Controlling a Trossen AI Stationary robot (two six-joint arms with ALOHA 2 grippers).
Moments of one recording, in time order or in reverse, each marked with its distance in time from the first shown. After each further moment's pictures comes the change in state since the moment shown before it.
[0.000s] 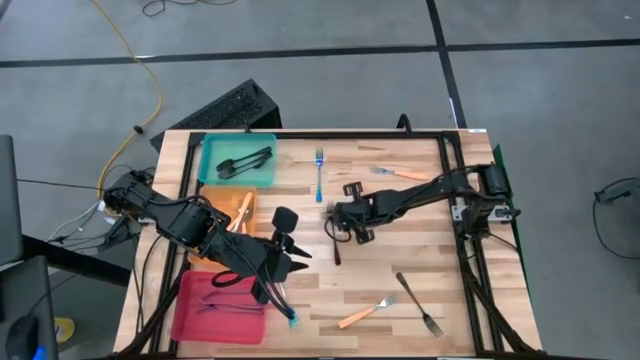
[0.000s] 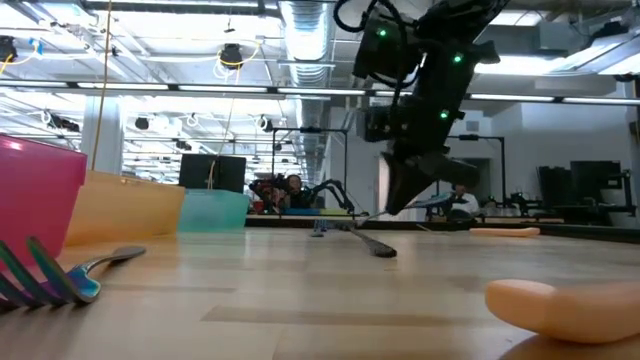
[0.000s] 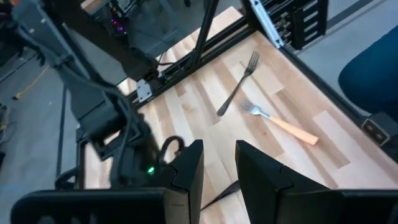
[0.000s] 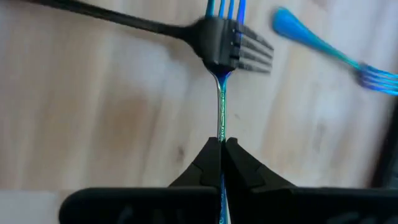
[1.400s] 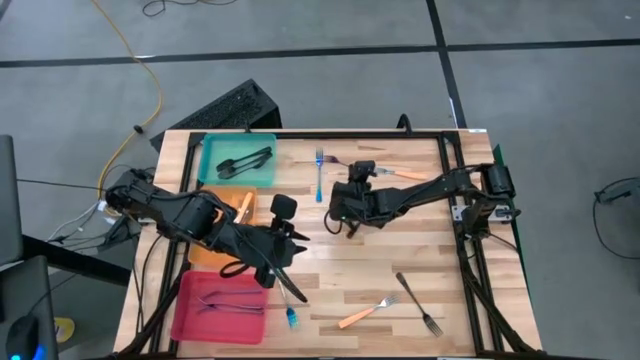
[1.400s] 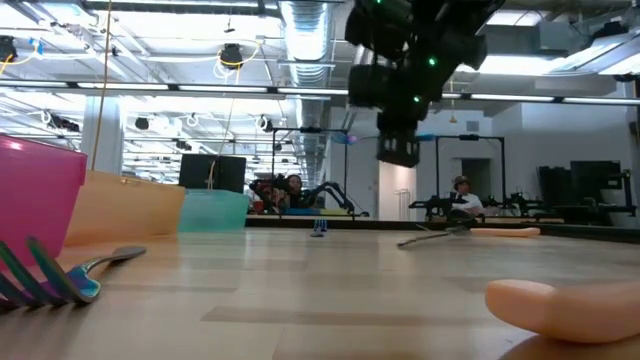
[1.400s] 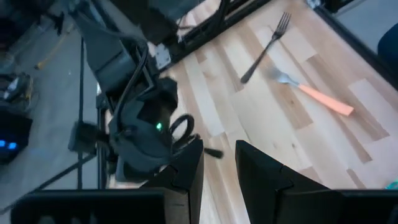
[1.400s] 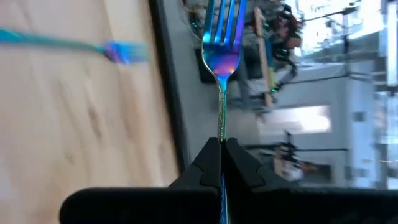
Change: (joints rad) left arm 0.057 -0.008 -0.001 -0.096 -0.043 0.001; right arm -0.014 -0.021 0.010 0.240 0.793 -0.030
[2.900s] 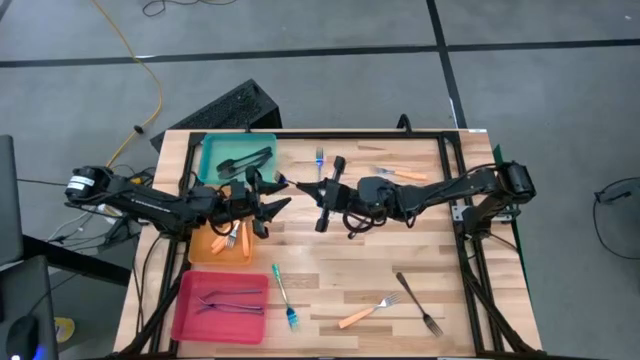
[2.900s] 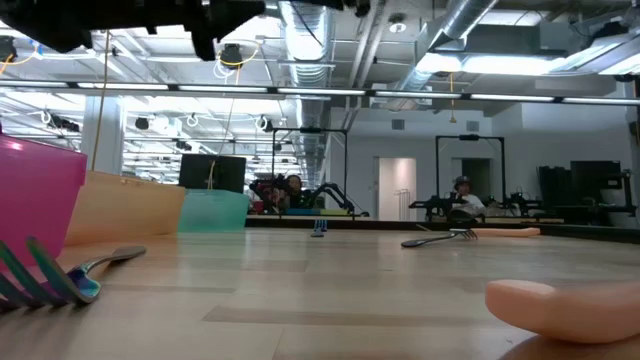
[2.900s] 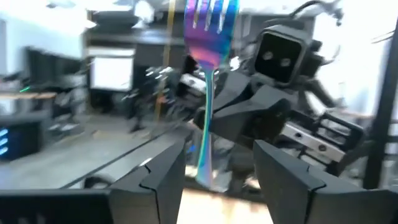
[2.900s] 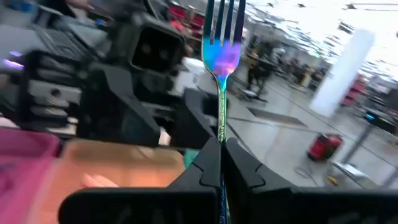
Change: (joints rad) left arm 0.335 -0.470 -1.423 1.974 0.126 -0.269; right arm 0.073 -0.146 0.062 0.760 -0.798 0.056
